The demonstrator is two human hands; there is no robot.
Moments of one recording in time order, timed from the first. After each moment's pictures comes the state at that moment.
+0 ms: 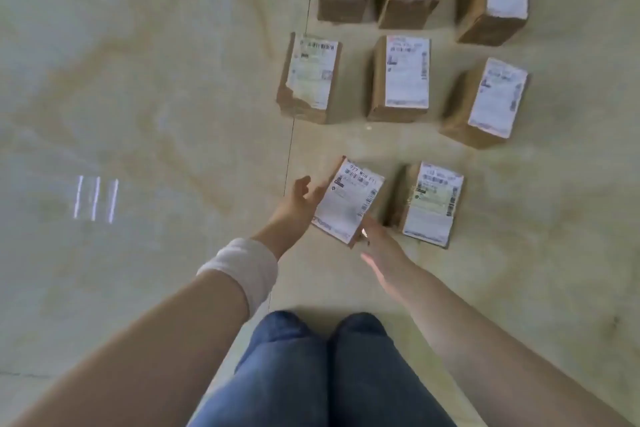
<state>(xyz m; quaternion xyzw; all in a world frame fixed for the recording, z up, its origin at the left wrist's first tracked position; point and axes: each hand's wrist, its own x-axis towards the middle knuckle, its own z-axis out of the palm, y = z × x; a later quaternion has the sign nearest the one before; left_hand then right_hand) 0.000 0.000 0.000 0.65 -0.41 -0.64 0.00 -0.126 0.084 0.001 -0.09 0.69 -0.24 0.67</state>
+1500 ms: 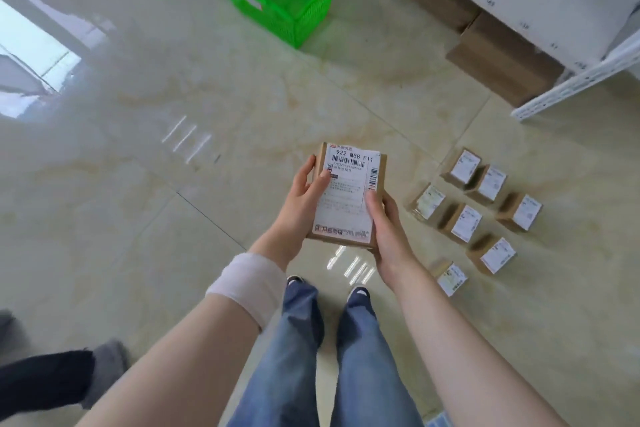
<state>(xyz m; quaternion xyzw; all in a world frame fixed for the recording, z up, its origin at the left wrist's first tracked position) 0.345 0.009 0.595 0.62 -0.13 -0.65 0.42 0.209 0.000 0.588 -0.25 0.60 -0.25 0.72</state>
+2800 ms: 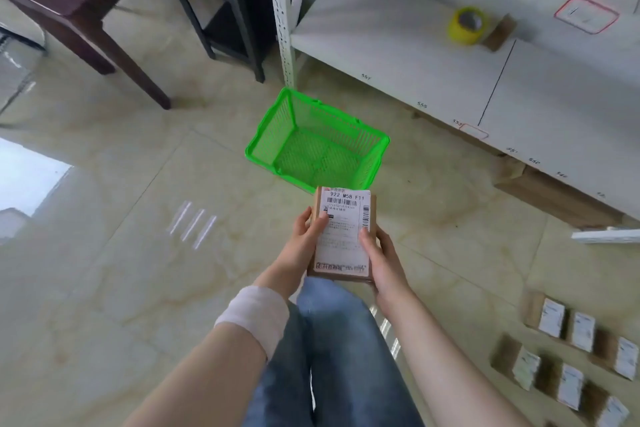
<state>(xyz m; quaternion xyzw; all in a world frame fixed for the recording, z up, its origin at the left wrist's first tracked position) 0.764 -0.517 0.575 0.62 -0.14 -0.69 0.33 0.630 -0.506 0.572 -0.19 0.63 -0.30 0.68</state>
